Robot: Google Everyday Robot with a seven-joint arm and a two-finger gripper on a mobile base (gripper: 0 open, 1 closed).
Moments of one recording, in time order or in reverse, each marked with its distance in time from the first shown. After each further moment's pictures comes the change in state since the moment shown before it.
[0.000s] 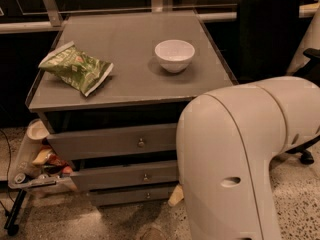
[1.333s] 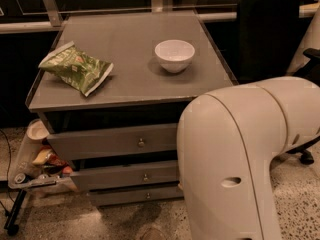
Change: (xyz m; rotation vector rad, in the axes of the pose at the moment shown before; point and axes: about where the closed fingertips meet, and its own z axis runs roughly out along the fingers) arm 0.000 0.000 0.000 0.000 0.000 0.000
